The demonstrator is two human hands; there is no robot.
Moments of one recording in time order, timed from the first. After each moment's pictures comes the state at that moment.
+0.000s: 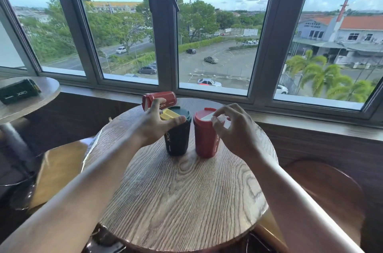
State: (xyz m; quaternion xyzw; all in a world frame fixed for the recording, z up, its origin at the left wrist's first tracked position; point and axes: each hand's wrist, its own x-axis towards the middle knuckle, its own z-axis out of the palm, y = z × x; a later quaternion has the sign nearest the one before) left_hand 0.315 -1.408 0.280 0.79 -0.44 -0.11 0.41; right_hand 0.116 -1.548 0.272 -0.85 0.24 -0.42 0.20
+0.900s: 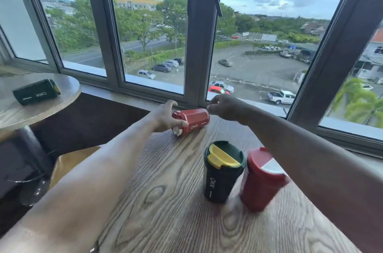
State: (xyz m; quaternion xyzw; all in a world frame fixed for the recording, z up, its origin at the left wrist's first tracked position) left_hand 0.503 -1.464 0.281 0.85 -0.41 -0.16 0.28; right_hand 0.338 -1.604 0.342 -0.91 0.28 -0.09 0.28
